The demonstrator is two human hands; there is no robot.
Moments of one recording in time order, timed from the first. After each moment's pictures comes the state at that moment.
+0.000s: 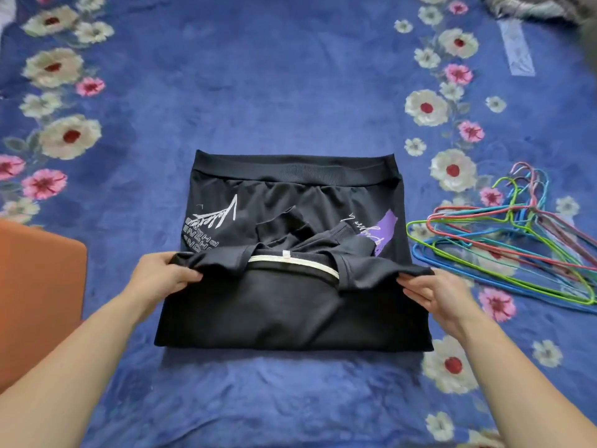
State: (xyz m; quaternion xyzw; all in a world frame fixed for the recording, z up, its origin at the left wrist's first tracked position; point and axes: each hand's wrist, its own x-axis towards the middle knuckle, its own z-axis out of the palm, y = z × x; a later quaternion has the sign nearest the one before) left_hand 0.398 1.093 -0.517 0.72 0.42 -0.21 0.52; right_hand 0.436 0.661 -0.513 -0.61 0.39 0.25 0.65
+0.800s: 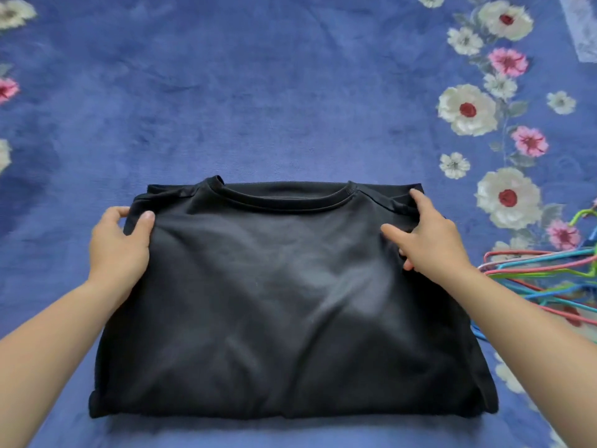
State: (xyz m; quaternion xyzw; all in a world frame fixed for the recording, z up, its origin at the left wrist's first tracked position) left_hand 0.554 1.102 -0.599 0.83 0.41 0.02 0.39; right_hand 0.621 0.709 -0.599 -0.94 0.13 0.18 0.26
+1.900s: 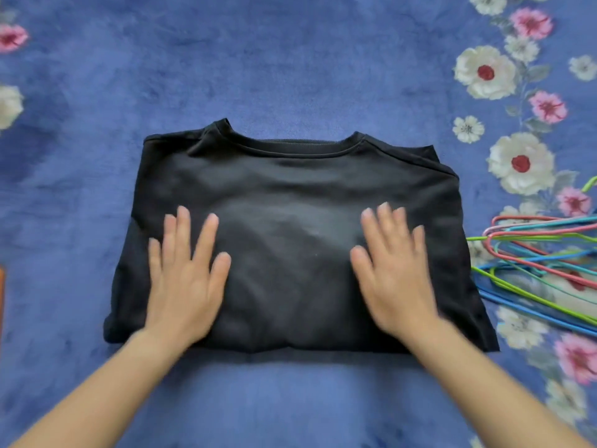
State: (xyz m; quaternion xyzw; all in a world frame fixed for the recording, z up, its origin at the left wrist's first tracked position) left_hand 0.439 1.037 -0.629 0.98 0.11 -0.08 0.13; right_hand 0.498 0.753 -0.622 -0.99 -0.11 0.05 0.13
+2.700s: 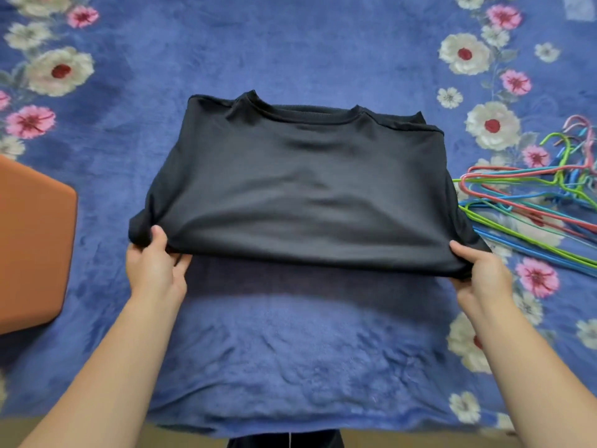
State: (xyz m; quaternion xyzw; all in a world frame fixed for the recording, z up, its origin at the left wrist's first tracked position) left_hand 0.348 1.059 -0.571 0.42 0.54 0.15 0.72; right_hand 0.414 0.634 -0.603 -0.52 0.47 0.01 0.71
